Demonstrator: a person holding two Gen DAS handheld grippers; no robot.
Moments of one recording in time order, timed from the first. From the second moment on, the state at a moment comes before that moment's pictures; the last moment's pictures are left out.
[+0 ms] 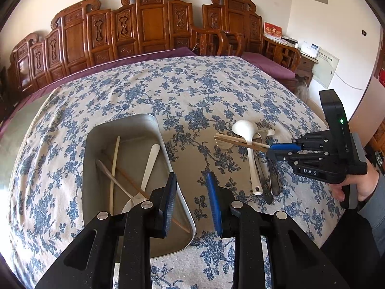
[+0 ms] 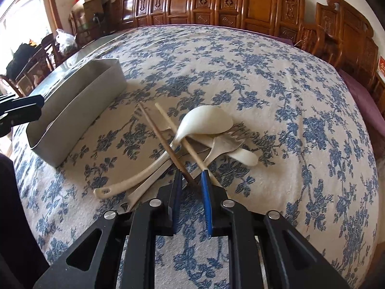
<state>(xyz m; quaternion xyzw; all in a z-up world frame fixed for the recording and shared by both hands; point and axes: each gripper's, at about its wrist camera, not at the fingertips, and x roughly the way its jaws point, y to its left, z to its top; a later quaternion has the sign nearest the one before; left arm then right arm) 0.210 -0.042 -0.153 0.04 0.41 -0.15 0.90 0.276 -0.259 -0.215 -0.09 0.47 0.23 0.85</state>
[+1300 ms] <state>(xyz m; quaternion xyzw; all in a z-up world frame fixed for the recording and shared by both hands) 0.284 -0.154 -0.200 0.06 0.46 -0.21 0.86 0.299 -0.336 -0.206 0.03 0.45 0.15 0.88</state>
